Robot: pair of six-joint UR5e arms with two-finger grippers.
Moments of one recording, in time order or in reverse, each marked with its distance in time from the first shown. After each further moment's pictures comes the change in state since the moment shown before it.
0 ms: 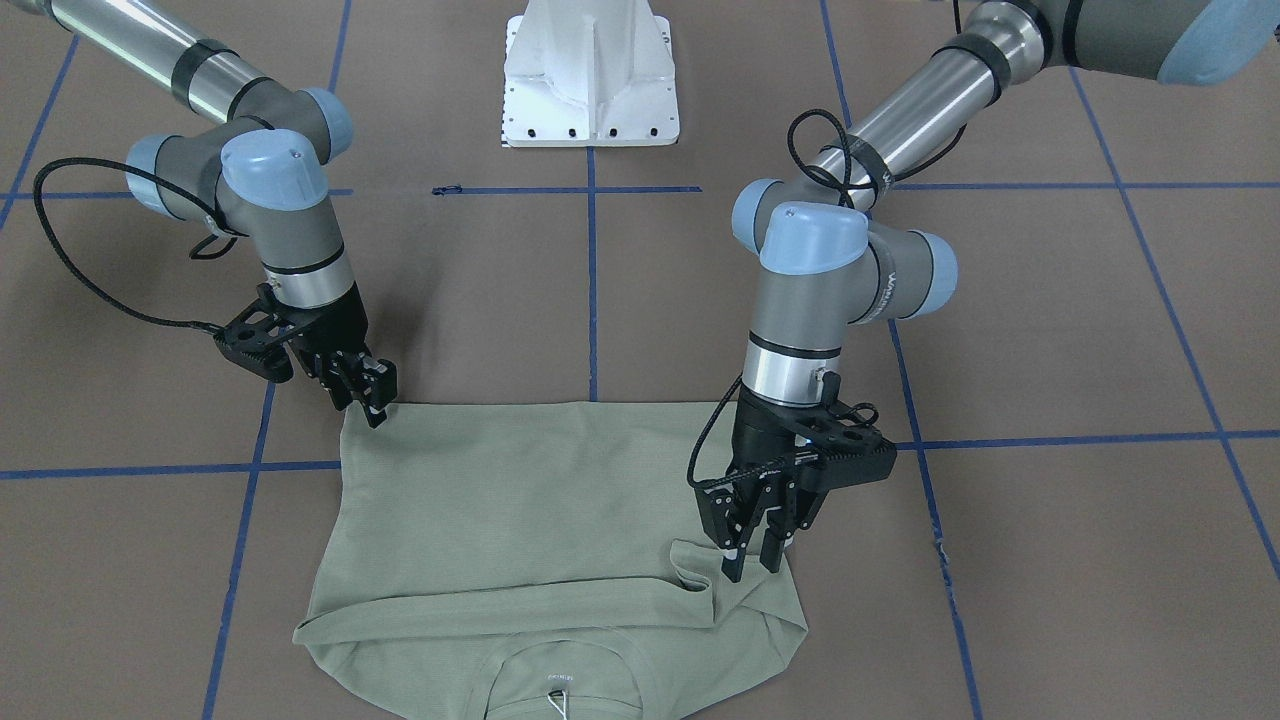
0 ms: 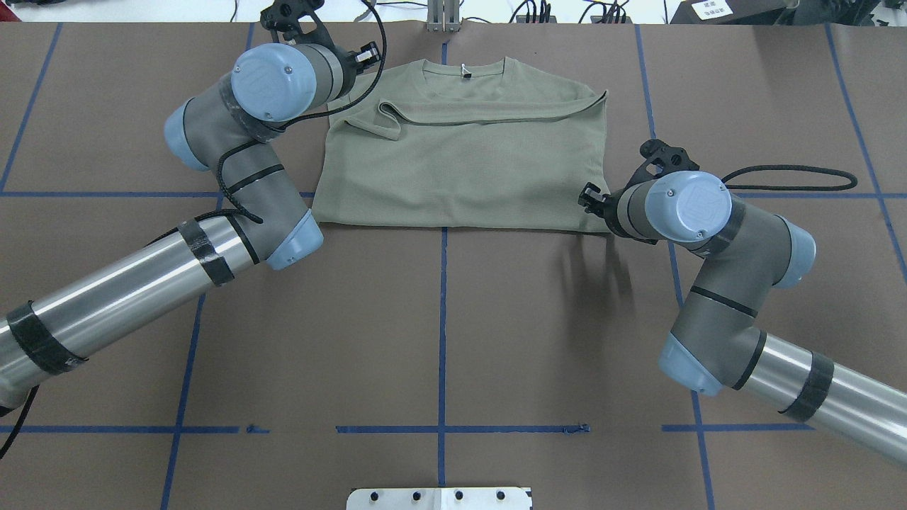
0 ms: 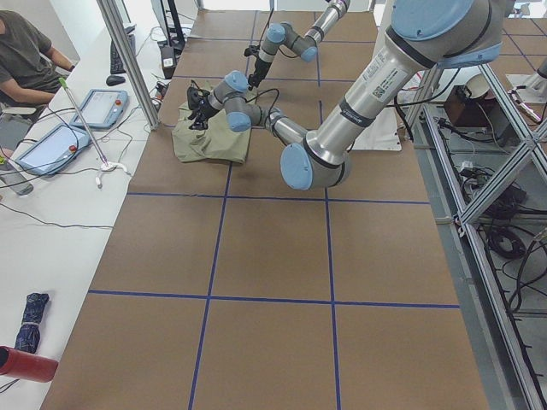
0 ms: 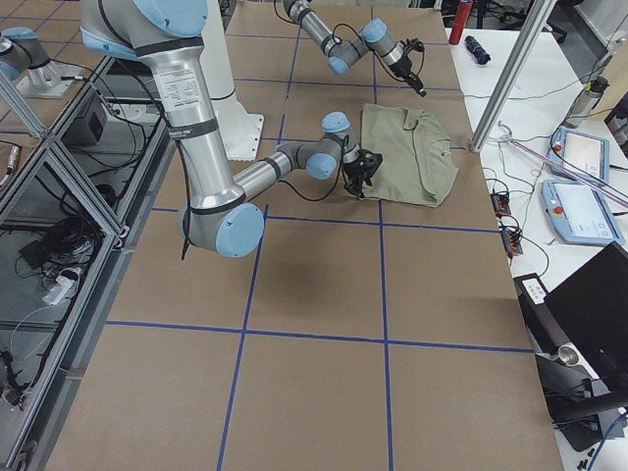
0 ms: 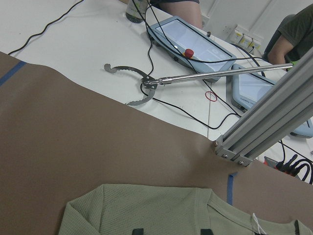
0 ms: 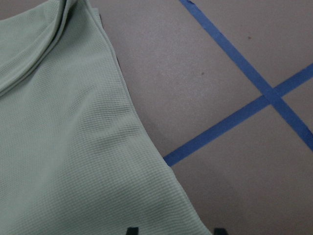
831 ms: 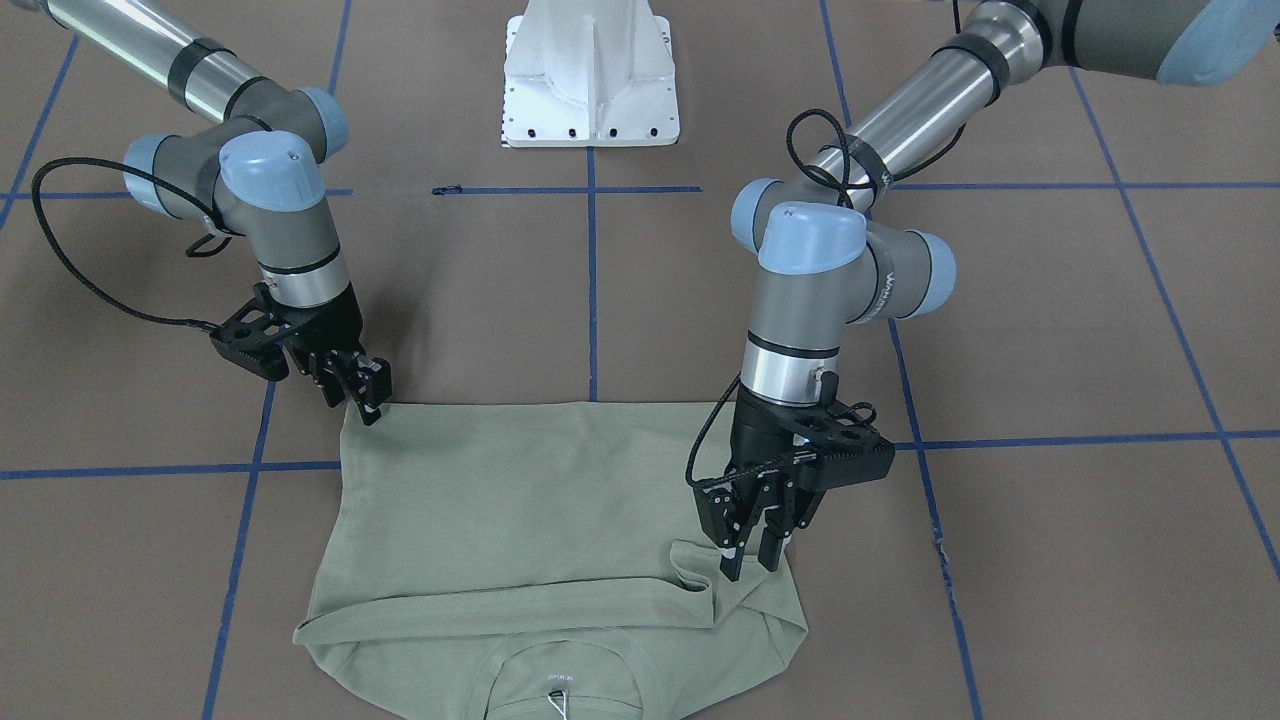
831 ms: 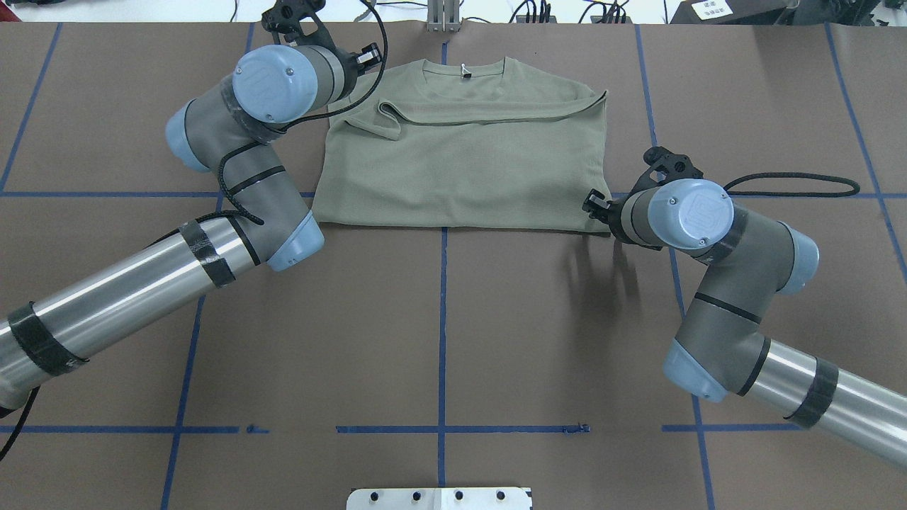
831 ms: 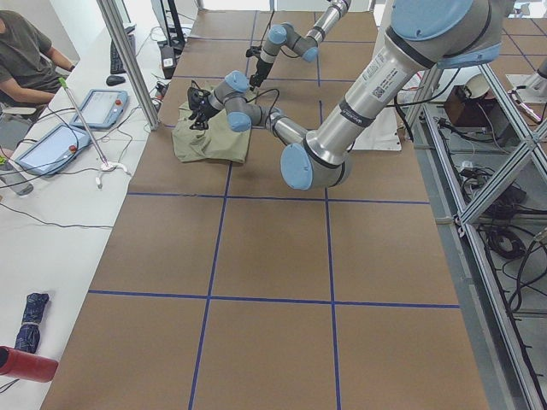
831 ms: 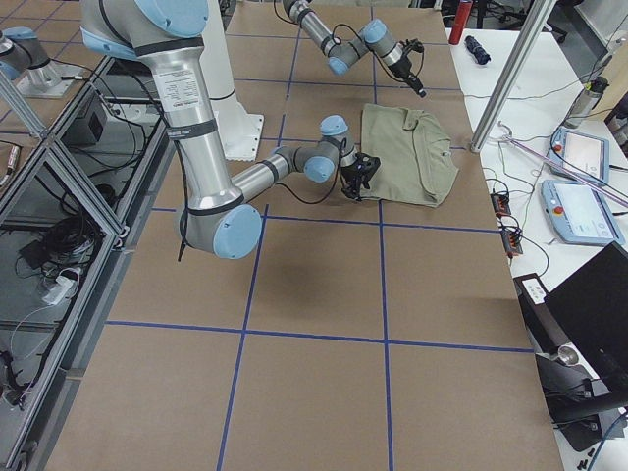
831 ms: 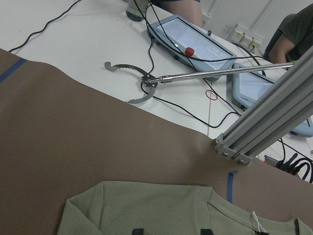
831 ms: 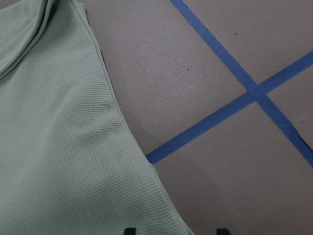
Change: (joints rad) left arm 0.003 -0.001 0.000 -0.001 0.000 -0.007; right arm -0.009 -0.016 0.001 0.000 -0.004 0.006
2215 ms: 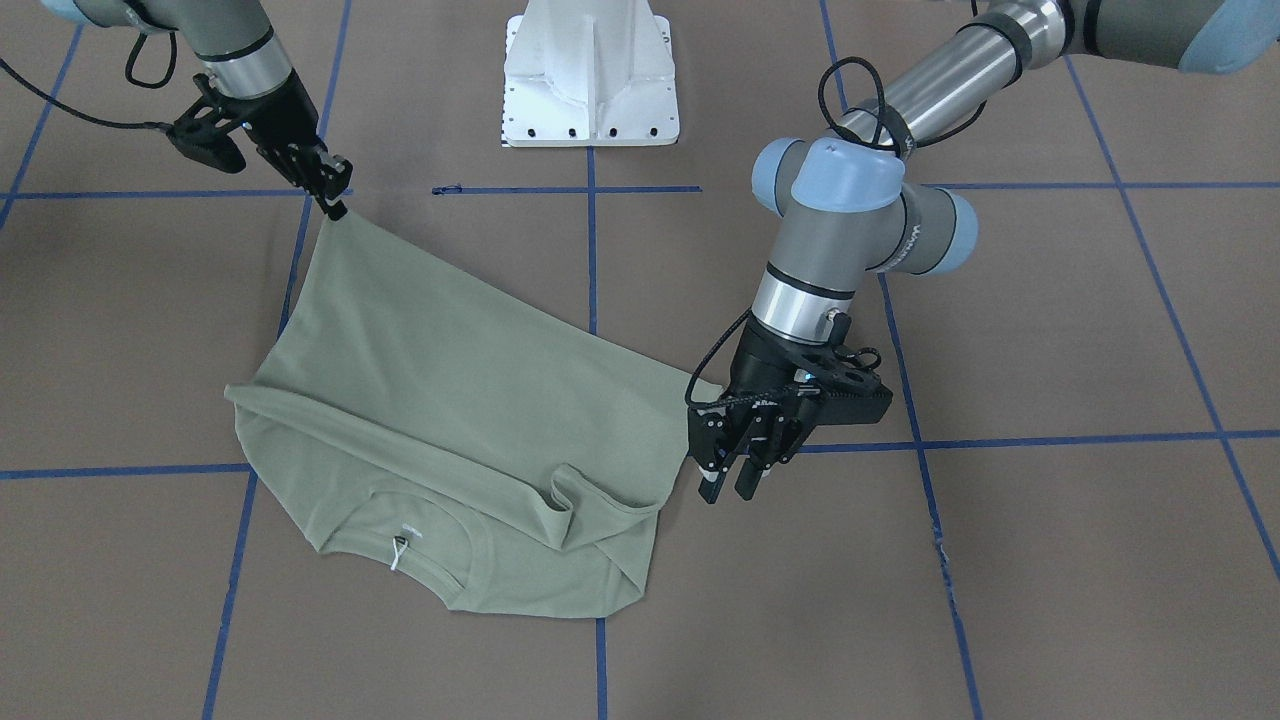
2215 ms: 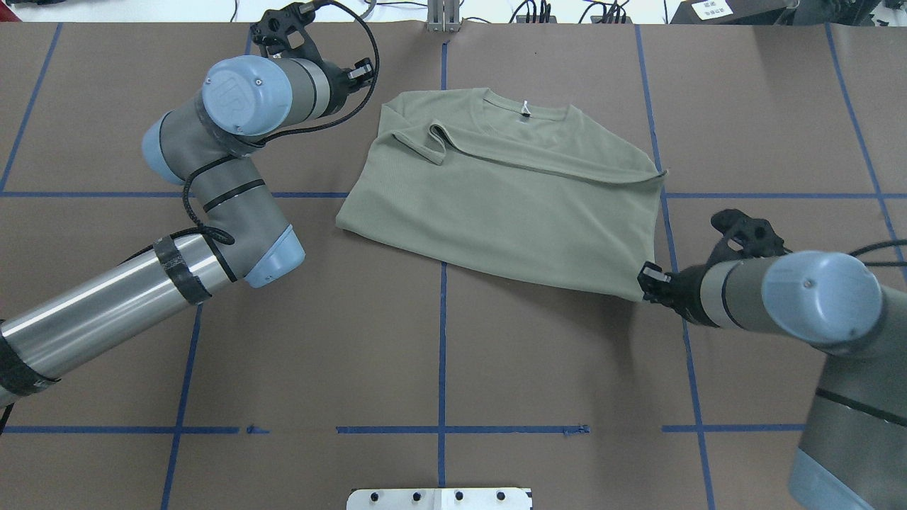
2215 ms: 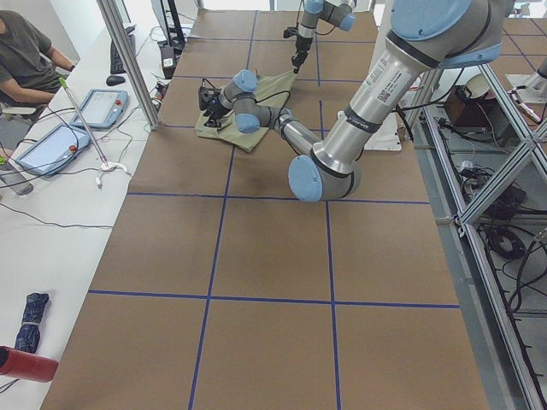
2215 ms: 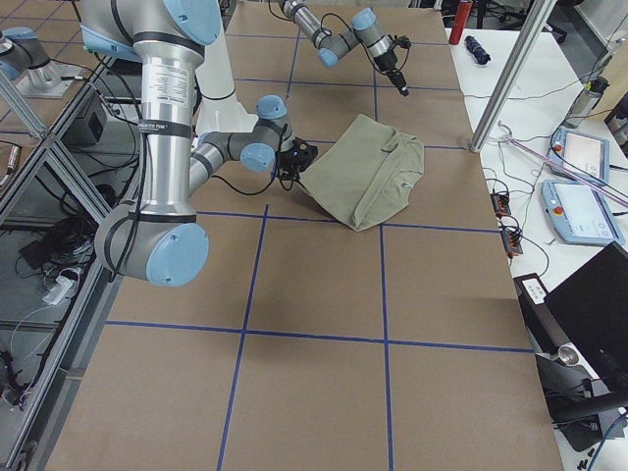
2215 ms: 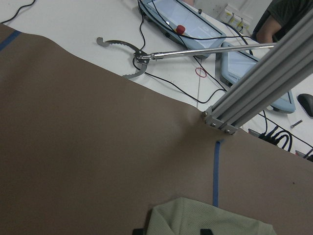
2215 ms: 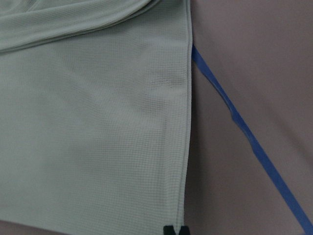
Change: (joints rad) left arm 0.028 0.124 -0.223 -0.002 -0.180 -0.022; right arm -0.280 -0.465 0.624 -0.089 0.114 0.202
